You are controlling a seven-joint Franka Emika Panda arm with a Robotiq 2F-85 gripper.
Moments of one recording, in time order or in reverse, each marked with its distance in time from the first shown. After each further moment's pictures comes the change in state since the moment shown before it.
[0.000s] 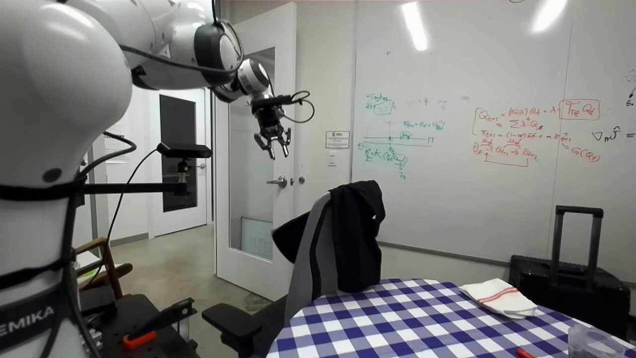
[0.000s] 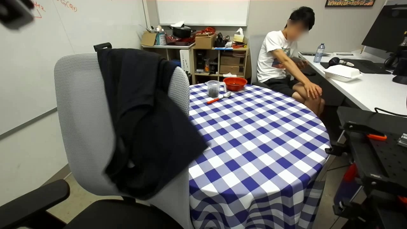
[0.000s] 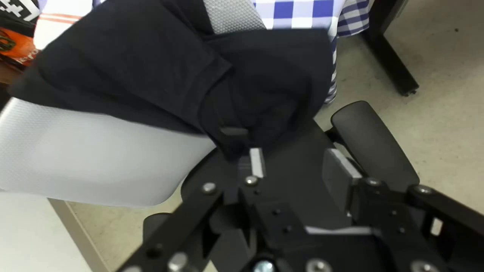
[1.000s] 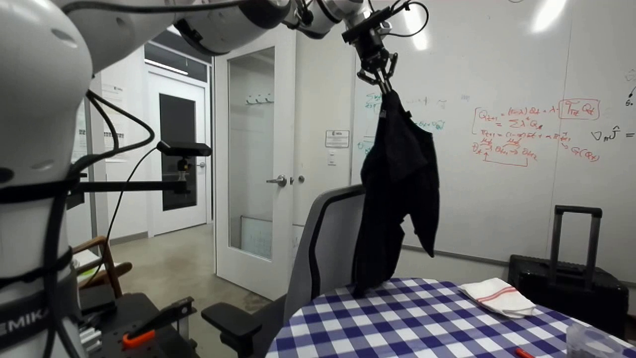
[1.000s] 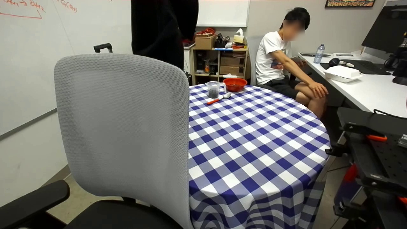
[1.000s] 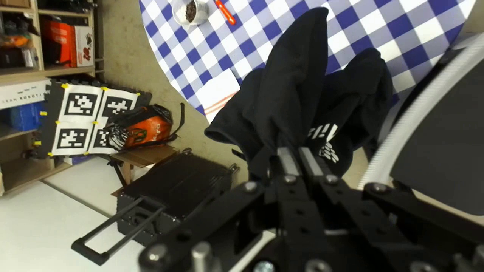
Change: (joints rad) arm -0.451 -0.204 -0.101 0.091 0.046 0.114 0.077
